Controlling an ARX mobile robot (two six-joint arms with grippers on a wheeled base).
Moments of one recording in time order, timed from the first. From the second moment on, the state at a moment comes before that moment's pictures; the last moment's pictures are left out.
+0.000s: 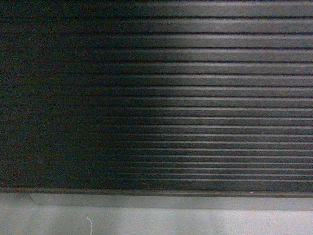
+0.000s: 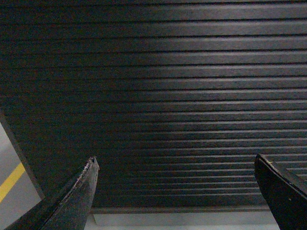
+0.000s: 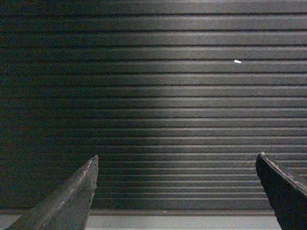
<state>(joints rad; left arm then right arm) 0.00 0.01 0.01 -0.01 0.00 0.00 0.00 0.00 0.01 -0.01 0.00 0.00</state>
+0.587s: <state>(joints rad) 0.00 0.01 0.01 0.00 0.00 0.00 0.00 0.00 0.01 0.00 0.00 0.00</state>
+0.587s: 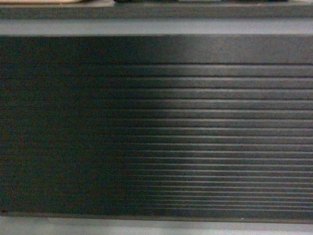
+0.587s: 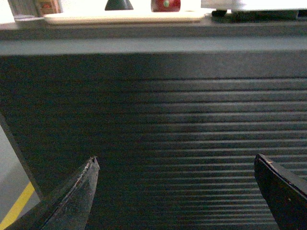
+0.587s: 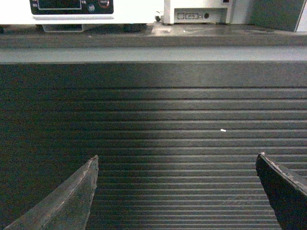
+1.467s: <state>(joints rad) 0.00 0.01 0.01 0.00 0.00 0.00 0.00 0.00 0.01 0.00 0.00 0.00</state>
